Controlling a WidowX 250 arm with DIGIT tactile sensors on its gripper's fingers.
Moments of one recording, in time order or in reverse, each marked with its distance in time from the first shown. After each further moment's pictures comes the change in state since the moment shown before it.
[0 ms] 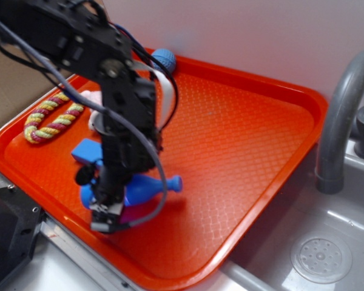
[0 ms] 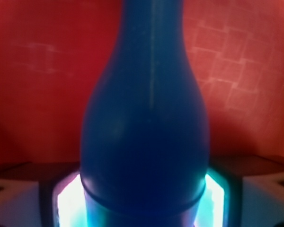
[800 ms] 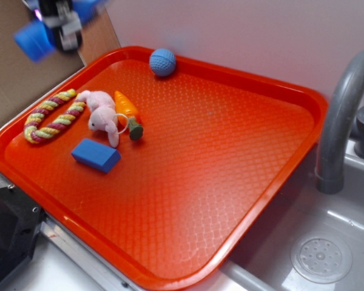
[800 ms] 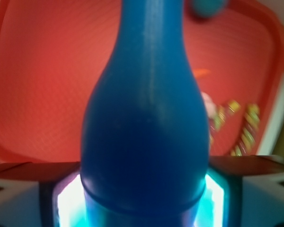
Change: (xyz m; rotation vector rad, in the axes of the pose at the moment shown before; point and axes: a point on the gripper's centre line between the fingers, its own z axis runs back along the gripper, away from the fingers) arm -0.096 0.098 0.146 -0.097 -0.120 0.878
